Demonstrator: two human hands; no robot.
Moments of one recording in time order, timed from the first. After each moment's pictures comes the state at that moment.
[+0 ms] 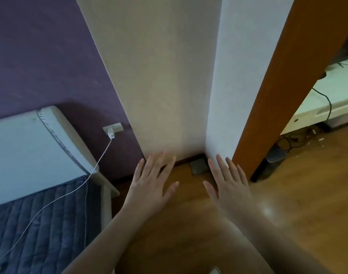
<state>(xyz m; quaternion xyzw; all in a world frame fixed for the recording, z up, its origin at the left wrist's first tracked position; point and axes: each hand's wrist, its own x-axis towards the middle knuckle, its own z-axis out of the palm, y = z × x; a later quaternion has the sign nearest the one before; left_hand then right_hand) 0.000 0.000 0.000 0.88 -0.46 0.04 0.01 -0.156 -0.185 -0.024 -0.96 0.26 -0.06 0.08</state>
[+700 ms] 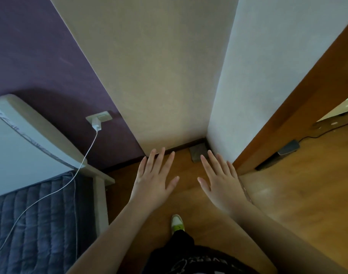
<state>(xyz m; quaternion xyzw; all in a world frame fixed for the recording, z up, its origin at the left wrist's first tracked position) 0.113 -0.093 -0.085 0.90 -0.44 -0.04 -0.02 -0.032 -0.272 -0.104 -0.97 0.22 0.05 0.11</state>
